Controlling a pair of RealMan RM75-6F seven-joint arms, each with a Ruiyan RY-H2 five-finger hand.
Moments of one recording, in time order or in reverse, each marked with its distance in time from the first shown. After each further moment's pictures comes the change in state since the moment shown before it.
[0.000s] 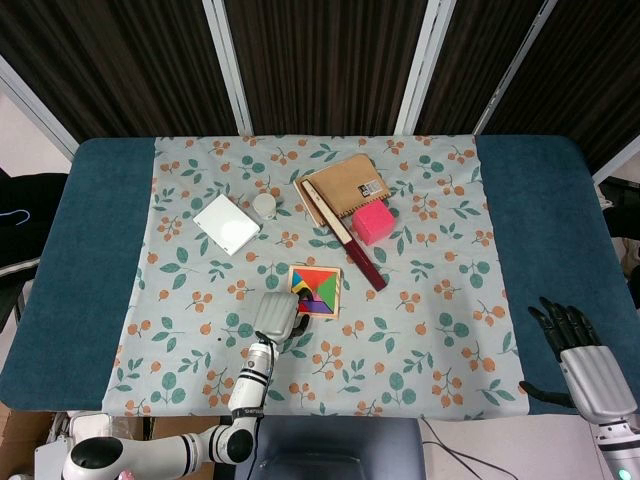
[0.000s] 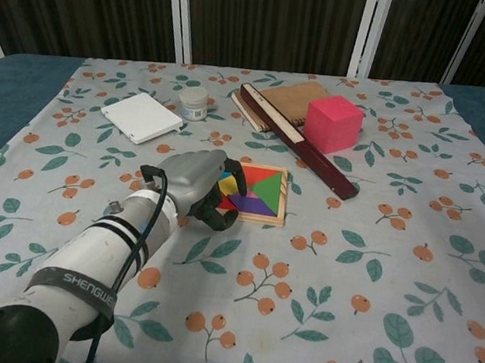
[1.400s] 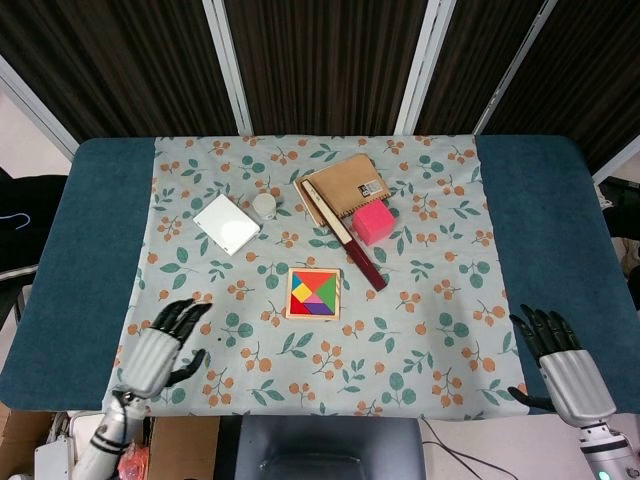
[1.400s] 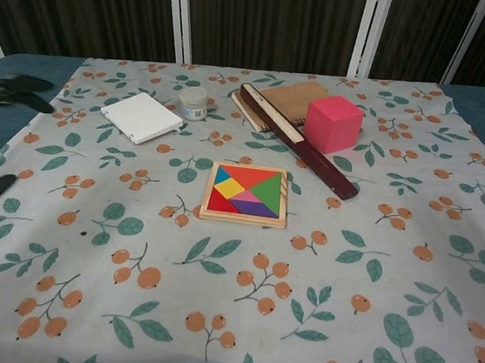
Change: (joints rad) left arm 0.414 0.659 0.478 -0.364 0.610 0.528 -0.445; right arm 0.003 -0.053 -0.011 -0.013 -0.013 -0.031 -0.158
